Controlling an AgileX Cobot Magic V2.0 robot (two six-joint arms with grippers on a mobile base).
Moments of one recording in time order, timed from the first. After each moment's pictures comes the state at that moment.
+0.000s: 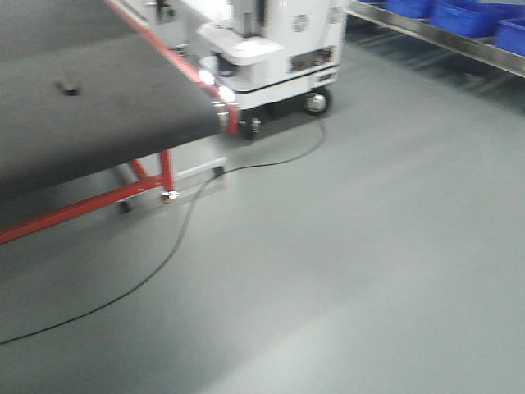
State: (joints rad) left arm -0.11 0.27 -0.53 0.06 0.82 -0.09; right arm 0.13 0.17 -0.48 -0.07 0.64 0.10
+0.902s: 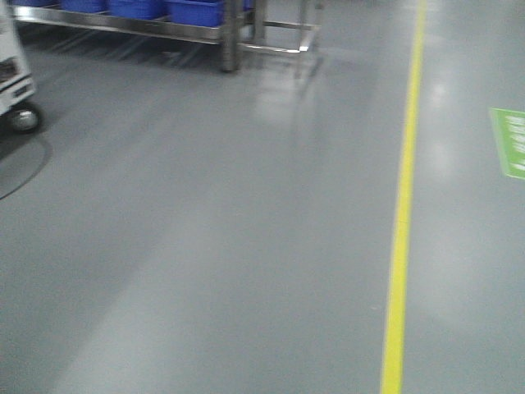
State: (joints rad) left arm -0.11 0.27 -0.53 0.06 0.83 -0.09; right arm 0.13 0.17 -0.48 -0.07 0.64 0.10
